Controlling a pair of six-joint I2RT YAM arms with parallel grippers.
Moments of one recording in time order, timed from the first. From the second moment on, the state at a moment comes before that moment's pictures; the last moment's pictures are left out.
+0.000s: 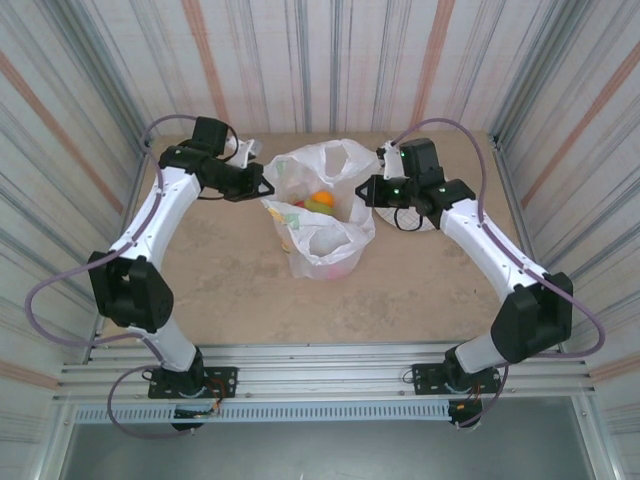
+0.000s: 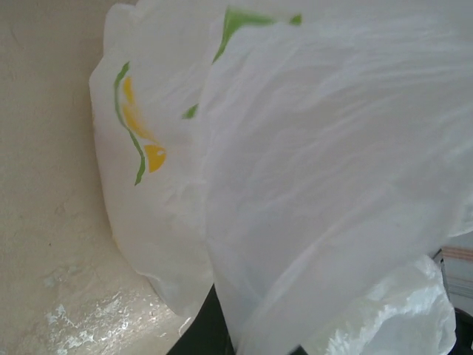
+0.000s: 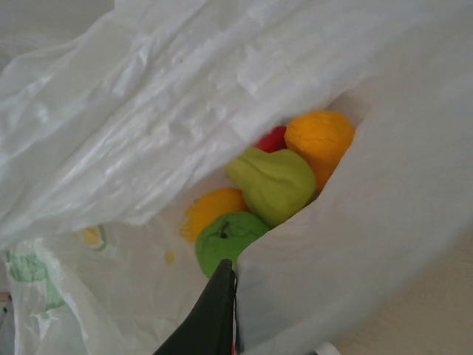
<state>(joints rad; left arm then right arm) -0.23 1.69 1.64 -0.97 0.59 -0.22 0.39 1.48 1.29 -0.51 -0.40 0.41</state>
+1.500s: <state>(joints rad) -0.14 0.97 0.76 -0.25 0.09 -0.45 0.14 1.03 1.04 -0.47 0.18 0.12</state>
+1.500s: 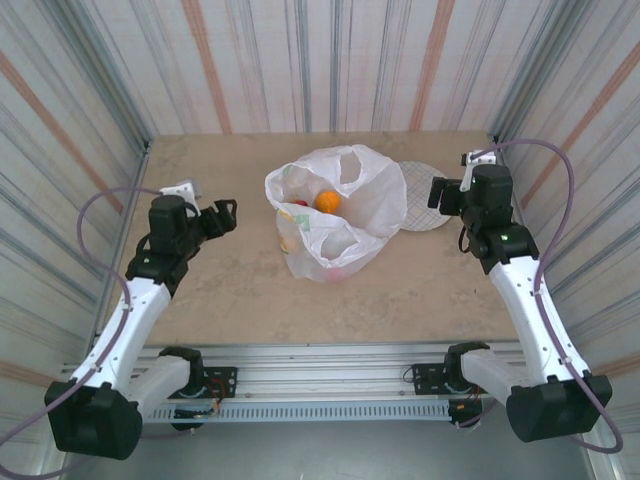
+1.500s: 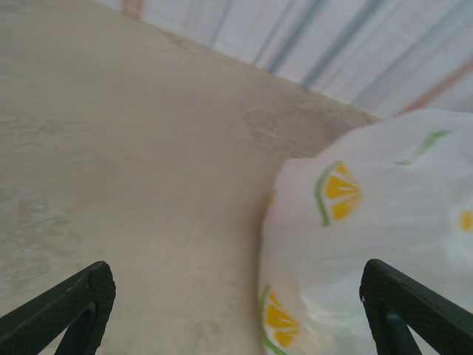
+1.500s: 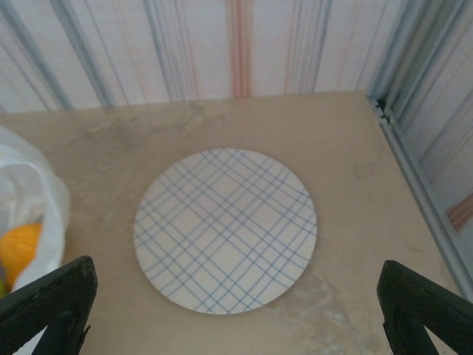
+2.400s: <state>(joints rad) -0.07 1.21 0.48 0.26 -0.20 -0.14 0.10 1.24 0.56 -0.02 0.32 0.21</state>
